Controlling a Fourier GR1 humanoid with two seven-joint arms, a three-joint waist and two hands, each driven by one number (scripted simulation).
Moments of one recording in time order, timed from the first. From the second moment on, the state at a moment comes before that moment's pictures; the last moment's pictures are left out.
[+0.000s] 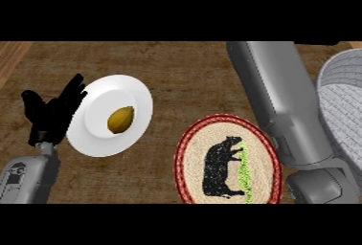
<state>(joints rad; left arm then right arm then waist) -0.27 0.26 0.11 -1.35 0.06 -0.05 0.22 -1.29 -0.03 -0.21 -0.80 1.59 -0.48 1.18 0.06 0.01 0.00</state>
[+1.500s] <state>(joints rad) -0.18 0.28 0.16 -1.43 0.08 -0.05 0.25 -1.16 -0.26 -0.49 -0.81 1.79 -0.45 1.13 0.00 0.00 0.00</state>
